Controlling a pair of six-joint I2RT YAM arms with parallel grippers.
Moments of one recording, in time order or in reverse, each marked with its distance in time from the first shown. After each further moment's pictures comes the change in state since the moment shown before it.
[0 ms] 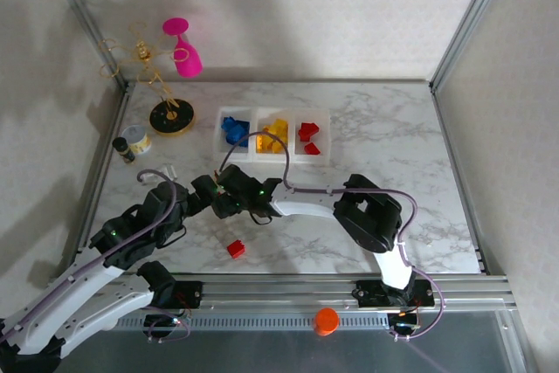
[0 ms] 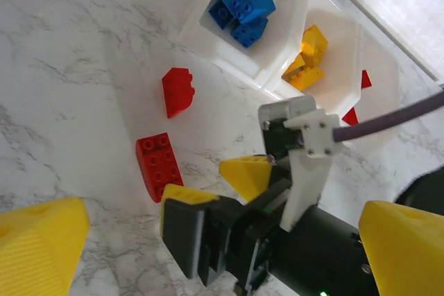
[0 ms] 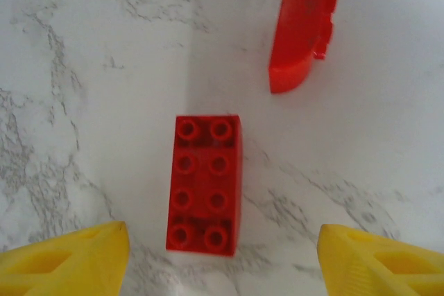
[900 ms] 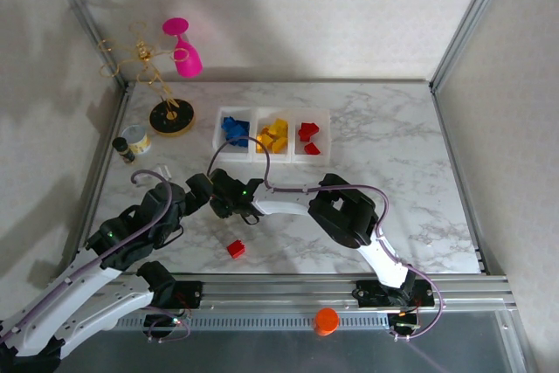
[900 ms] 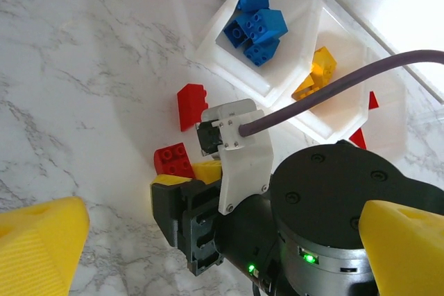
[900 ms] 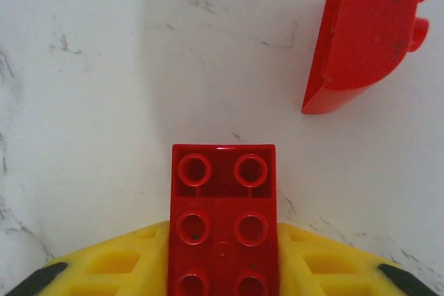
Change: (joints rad) left arm 0.001 0.001 0.018 -0.030 -0.055 -0.029; right arm 0.014 0.180 0.174 -0.087 0.041 -0.071
